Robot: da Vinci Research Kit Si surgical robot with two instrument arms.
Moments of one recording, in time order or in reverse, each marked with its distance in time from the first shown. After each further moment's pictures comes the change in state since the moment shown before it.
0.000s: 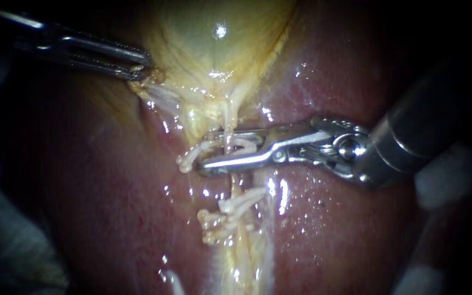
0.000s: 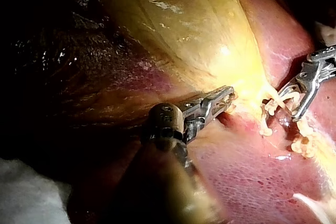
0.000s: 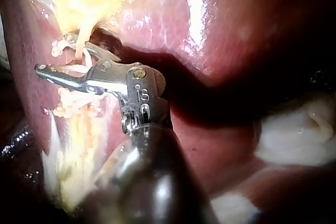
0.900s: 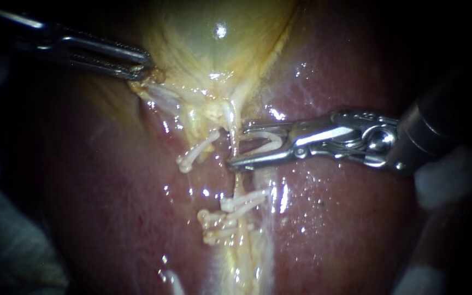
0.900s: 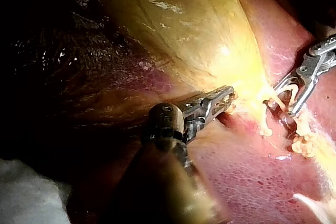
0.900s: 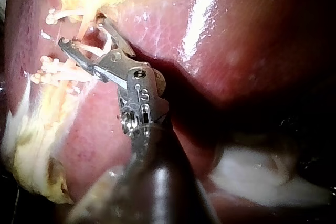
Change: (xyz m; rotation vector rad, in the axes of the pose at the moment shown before) right arm 0.000 0.001 -0.003 -0.169 -0.147 -0.164; left arm 0.000 0.000 0.000 0.000 0.000 0.000
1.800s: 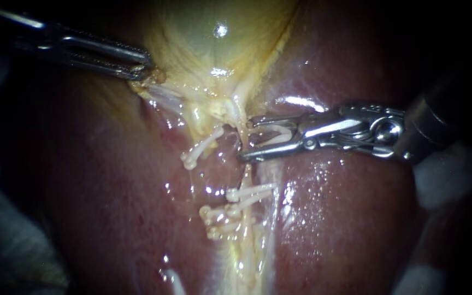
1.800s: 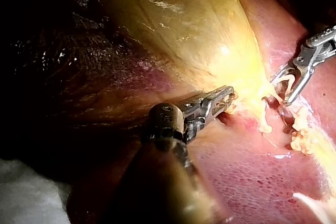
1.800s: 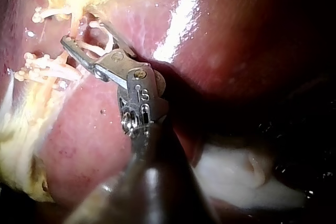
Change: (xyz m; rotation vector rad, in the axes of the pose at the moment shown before) right arm 0.000 0.003 -0.003 -0.110 -0.059 -0.024; left arm 0.000 0.000 0.000 0.000 -0.001 0.000
